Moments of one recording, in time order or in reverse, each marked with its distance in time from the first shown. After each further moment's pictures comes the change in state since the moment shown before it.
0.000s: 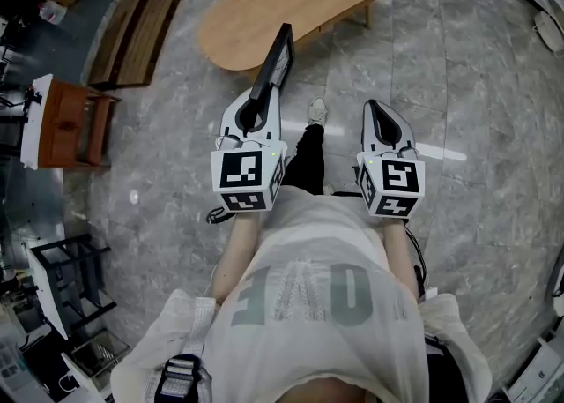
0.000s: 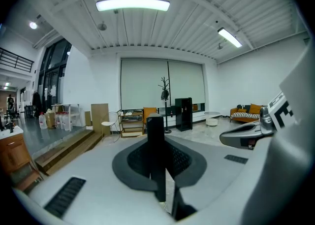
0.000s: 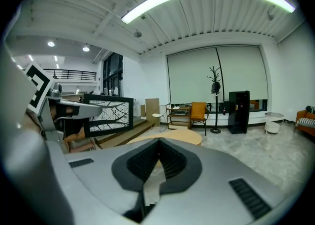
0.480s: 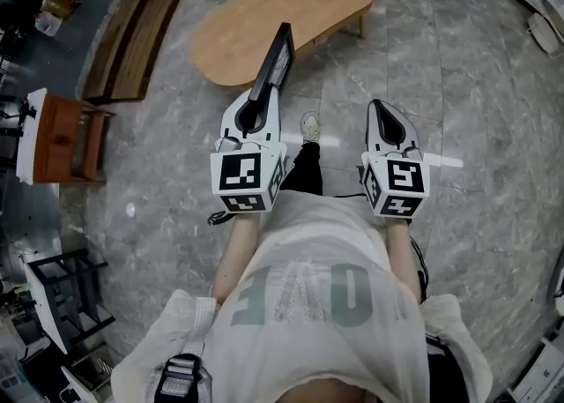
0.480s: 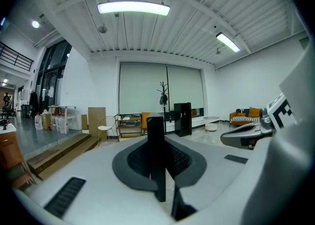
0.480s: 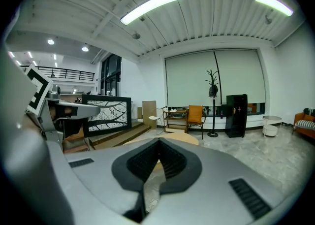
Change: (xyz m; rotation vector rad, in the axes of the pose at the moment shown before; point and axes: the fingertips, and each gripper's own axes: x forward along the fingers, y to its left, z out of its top) left arm 0.039 0.005 0.004 -0.002 -0.064 -0.023; right arm 0.029 -0.027 0.007 -0.009 -0.037 -0.036
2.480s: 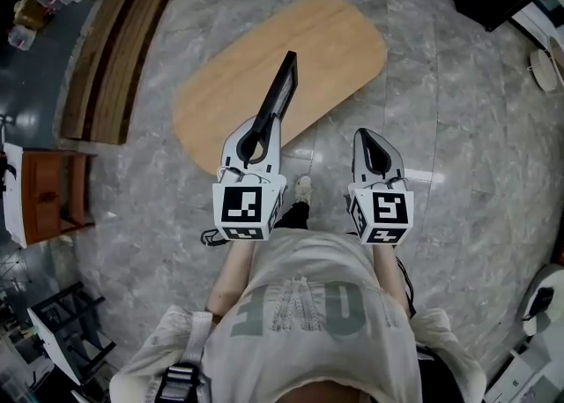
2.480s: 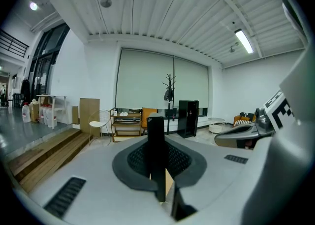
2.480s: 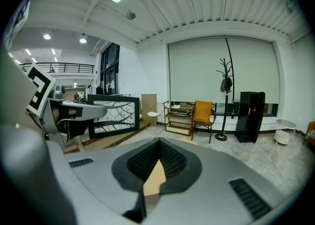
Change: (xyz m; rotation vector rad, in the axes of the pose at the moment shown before) left arm 0.325 0.163 0.046 -0.071 0.060 -0.055; right arm 0.347 -0.046 0.105 -0.031 0.100 0.037
